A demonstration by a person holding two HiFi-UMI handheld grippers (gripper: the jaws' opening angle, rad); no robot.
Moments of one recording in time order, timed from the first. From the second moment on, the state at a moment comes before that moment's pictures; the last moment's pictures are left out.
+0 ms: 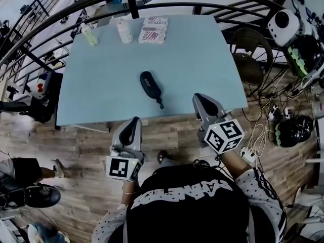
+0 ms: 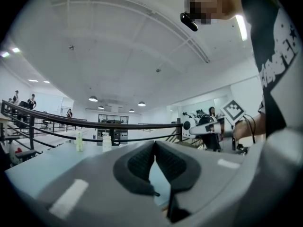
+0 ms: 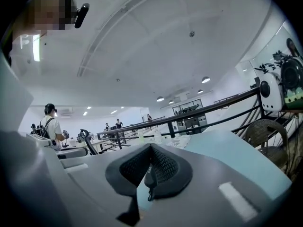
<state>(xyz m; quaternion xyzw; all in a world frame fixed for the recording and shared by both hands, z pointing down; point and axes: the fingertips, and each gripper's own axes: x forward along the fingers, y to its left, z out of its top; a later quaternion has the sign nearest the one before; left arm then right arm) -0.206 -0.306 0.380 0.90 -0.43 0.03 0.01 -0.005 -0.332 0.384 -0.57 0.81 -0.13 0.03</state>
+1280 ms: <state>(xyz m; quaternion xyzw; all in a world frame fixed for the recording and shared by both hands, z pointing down) -0.326 -0.375 0.394 0.88 -0.48 0.03 0.02 -0.140 -0.465 0.483 -0.53 0.82 -0.17 -0.11</state>
